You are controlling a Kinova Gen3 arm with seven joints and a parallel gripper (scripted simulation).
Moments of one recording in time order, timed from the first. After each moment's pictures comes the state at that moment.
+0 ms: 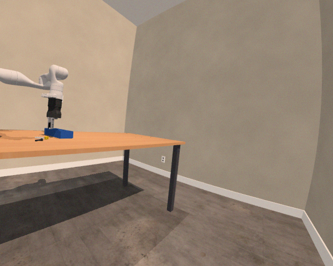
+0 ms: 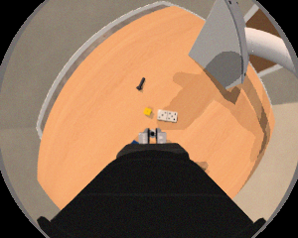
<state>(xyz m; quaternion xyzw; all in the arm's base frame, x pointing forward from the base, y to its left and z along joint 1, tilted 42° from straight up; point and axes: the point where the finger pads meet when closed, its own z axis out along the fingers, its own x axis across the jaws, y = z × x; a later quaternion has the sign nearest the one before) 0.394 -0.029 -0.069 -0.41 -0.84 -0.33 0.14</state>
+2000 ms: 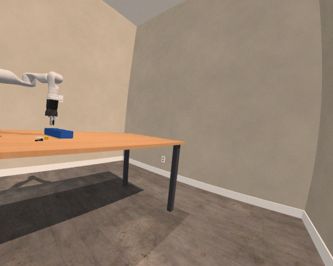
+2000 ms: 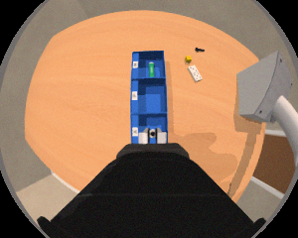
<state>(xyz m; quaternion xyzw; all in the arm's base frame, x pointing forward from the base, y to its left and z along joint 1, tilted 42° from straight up) 0.454 0.102 0.067 0.05 -0.93 -0.36 -0.04</state>
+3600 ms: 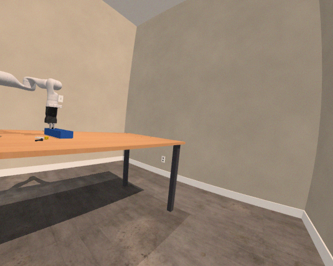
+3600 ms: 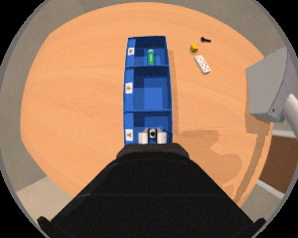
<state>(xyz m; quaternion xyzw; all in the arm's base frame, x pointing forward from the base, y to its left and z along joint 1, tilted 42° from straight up) 0.455 0.138 0.030 0.05 -0.93 -0.36 -0.04</state>
